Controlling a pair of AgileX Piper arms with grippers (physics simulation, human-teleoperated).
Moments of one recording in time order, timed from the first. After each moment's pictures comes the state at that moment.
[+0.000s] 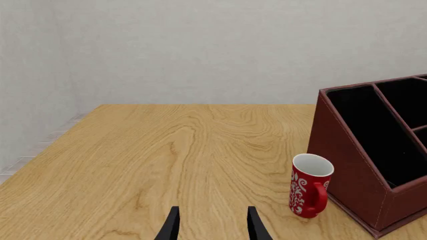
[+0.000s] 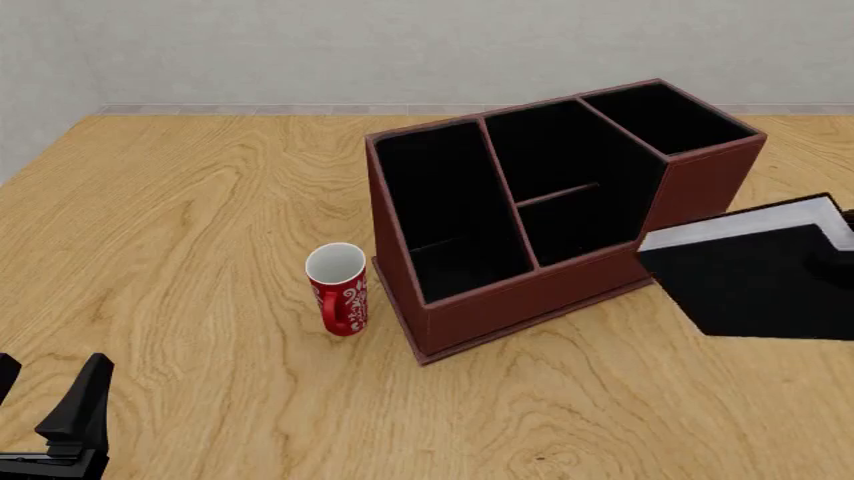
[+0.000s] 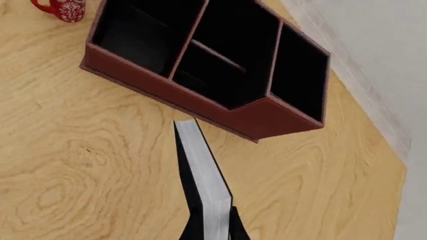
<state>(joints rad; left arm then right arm) 0.00 0.00 0.00 0.00 0.00 0.18 0.76 -1.19 1.22 -0.69</state>
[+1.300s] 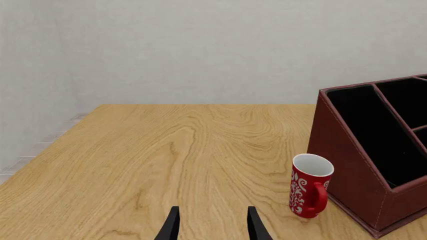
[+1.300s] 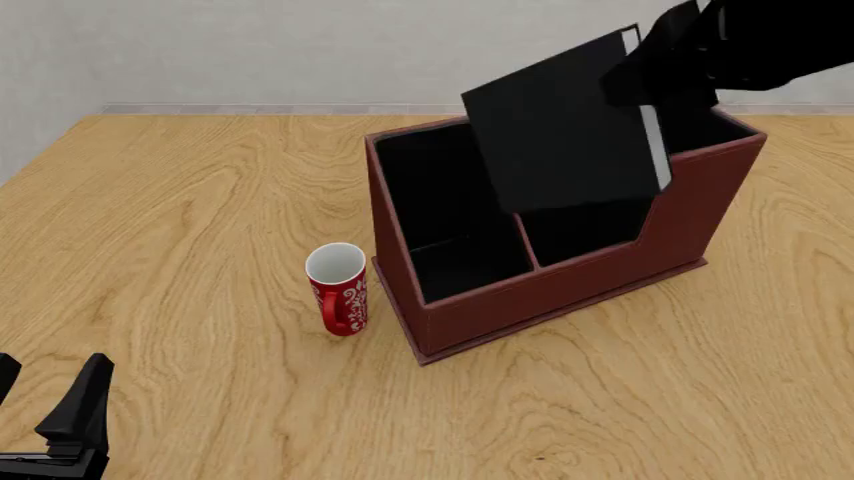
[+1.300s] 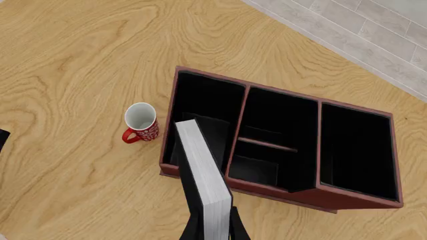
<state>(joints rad) 0.00 0.00 0.00 0.00 0.00 0.52 1.25 -1.73 1.22 -0.11</state>
